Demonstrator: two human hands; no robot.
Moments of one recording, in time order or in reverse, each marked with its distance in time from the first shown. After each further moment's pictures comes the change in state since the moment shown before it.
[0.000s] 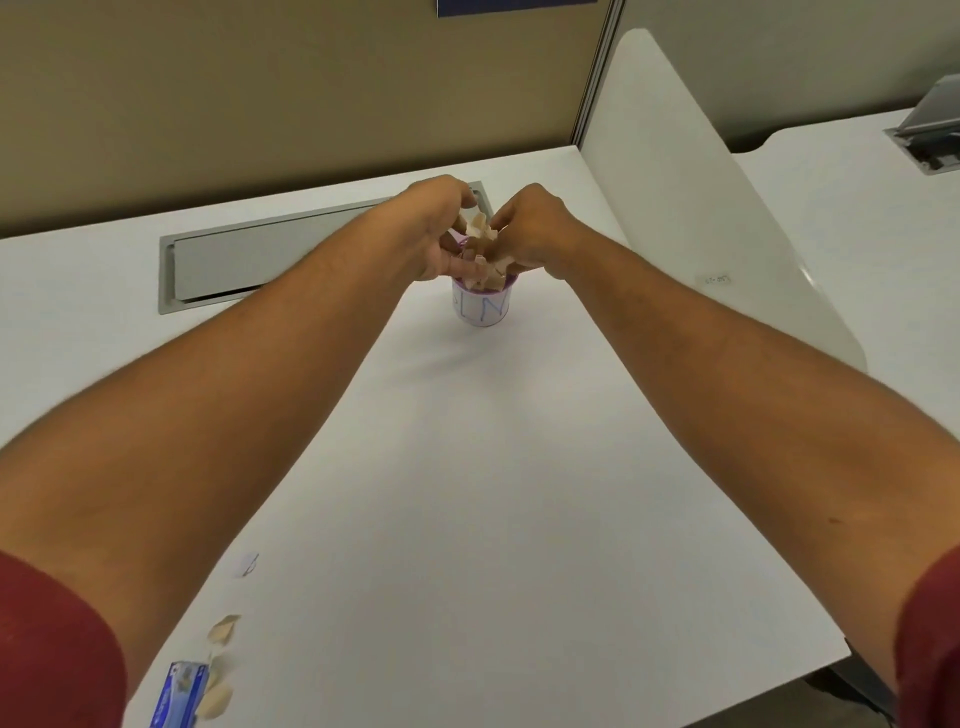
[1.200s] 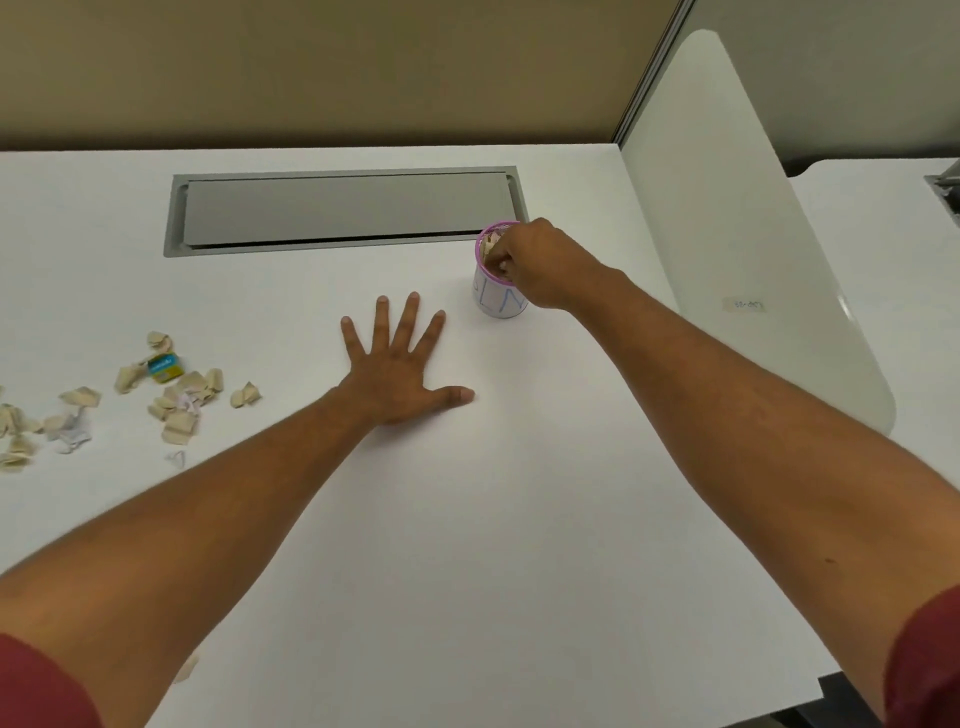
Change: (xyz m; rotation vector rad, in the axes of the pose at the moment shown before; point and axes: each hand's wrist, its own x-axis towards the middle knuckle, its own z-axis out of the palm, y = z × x) left_hand 0.073 -0.225 -0.068 1.332 0.147 0.434; right_hand -0.003 0.015 0.032 -0.679 -0.116 -0.412
